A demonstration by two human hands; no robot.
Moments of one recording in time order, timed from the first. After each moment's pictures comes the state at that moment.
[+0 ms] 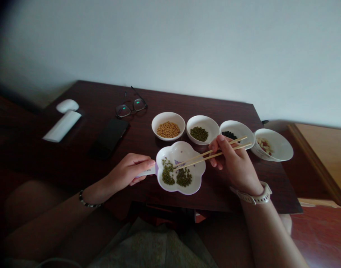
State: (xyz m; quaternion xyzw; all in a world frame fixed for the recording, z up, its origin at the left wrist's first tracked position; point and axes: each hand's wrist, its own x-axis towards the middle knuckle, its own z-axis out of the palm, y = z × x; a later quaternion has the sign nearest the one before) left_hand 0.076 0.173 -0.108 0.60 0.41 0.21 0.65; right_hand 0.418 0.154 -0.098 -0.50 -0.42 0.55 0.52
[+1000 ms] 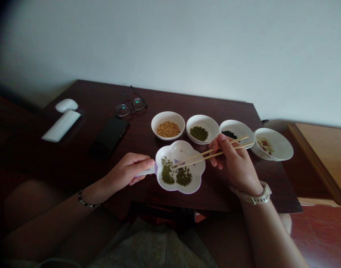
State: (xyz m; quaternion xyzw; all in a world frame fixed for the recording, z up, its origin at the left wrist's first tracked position) left_hand 0.076 0.173 -0.107 0.61 0.41 0.21 0.65; right_hand 0.417 0.153 -0.095 -0.51 -0.43 0.53 0.52
